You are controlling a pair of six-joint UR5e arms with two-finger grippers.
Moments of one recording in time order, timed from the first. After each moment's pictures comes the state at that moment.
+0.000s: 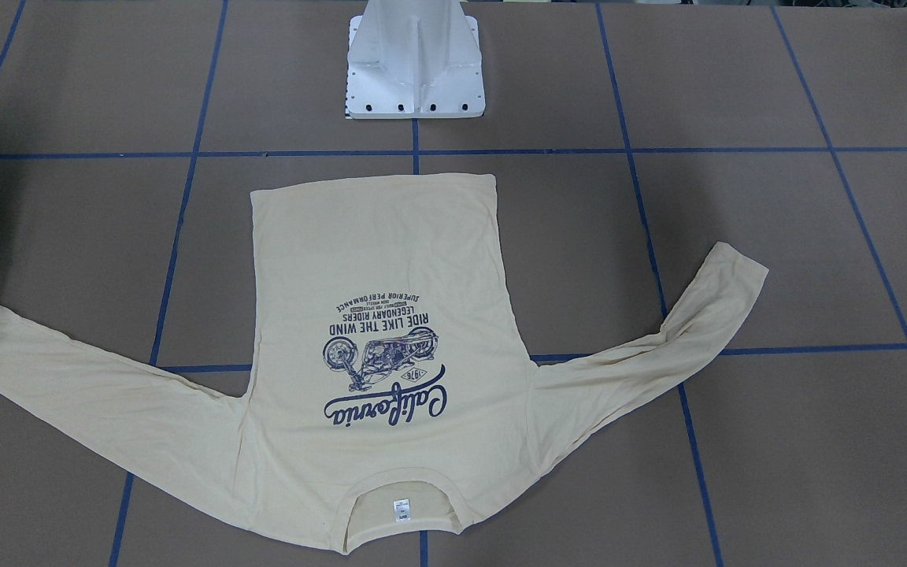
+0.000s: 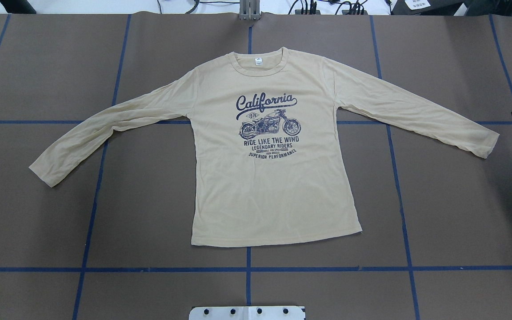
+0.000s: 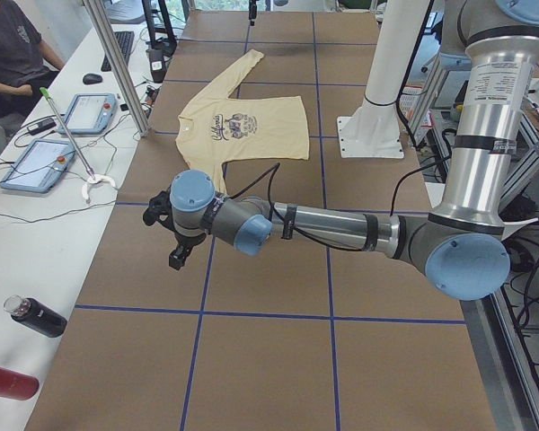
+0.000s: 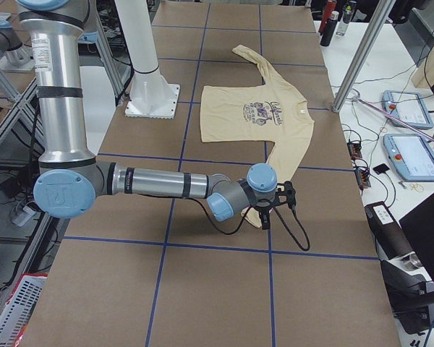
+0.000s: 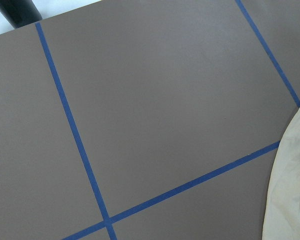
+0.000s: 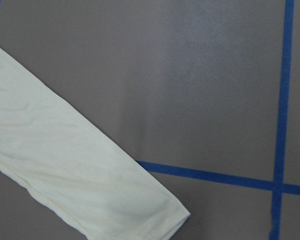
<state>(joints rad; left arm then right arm) -1.47 -1.69 -1.55 -2.10 -2.39 -0.25 1.32 -1.52 1.41 -0.93 2.39 0.45</state>
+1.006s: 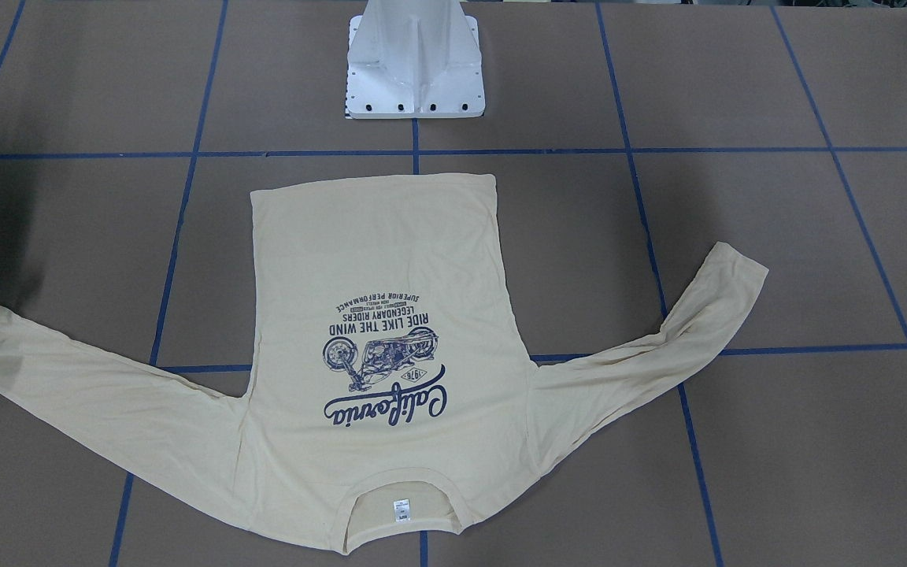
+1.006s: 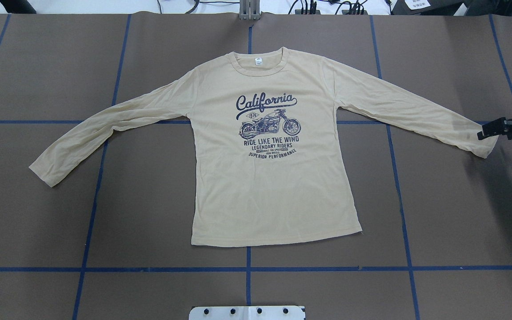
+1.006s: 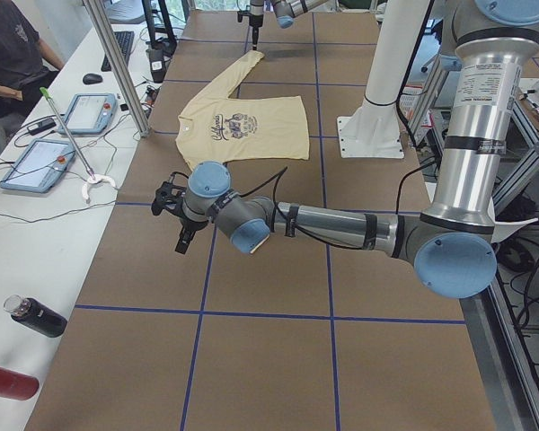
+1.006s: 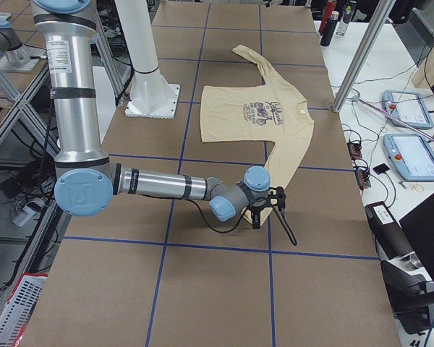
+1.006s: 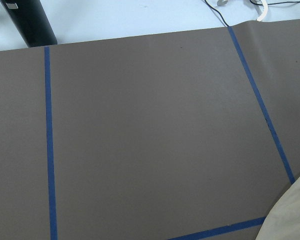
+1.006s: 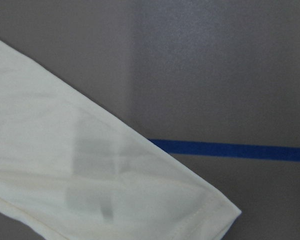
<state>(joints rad) -1.39 -1.68 -1.56 -2.24 -2.30 -0.48 1.16 -1.51 1.33 -0.86 2.29 0.61</state>
